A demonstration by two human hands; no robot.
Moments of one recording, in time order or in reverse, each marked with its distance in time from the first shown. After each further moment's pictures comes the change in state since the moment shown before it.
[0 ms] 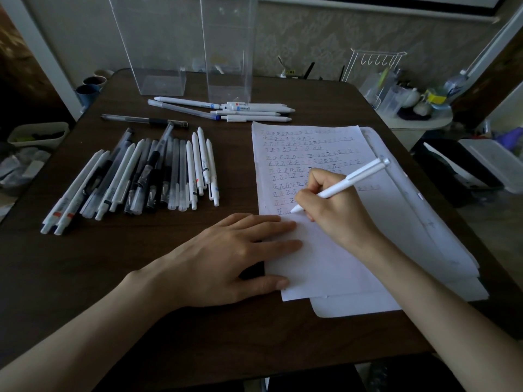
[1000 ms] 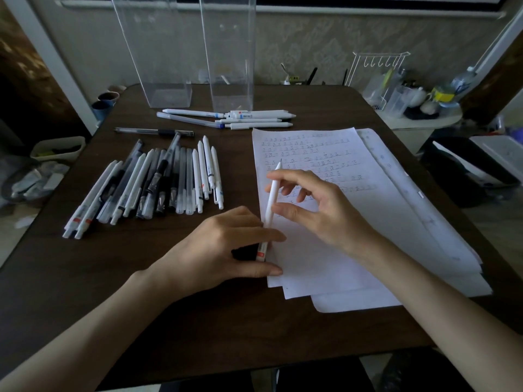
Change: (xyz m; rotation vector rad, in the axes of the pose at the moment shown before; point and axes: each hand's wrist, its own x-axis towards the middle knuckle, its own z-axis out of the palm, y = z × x) left_hand -0.005 0.001 -0.008 -0.239 0.307 0.007; right_hand -0.006 -0.005 0.000 -0.087 -0.253 -0.269
